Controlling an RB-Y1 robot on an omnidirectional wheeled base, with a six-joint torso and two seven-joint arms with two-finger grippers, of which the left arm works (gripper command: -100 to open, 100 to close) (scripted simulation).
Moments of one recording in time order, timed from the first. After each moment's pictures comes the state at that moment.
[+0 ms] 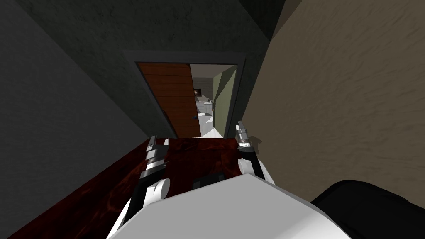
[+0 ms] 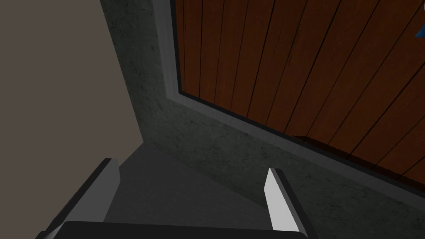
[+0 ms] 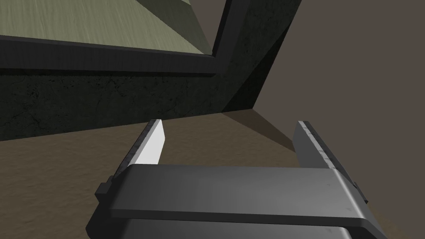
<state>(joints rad) 0.48 0.01 0.06 -2.07 0.09 -0.44 0.12</state>
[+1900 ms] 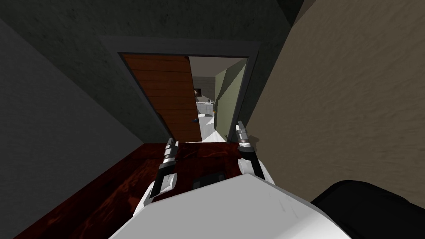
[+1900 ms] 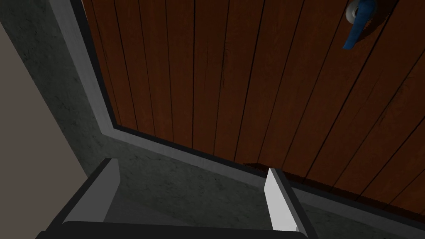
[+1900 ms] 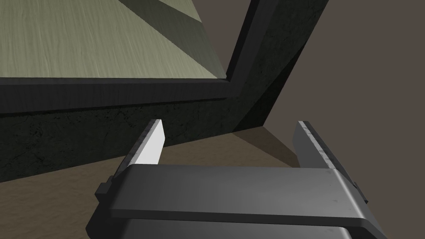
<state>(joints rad) 0.29 0.08 0.04 -1.64 0.03 -0.54 0.12</state>
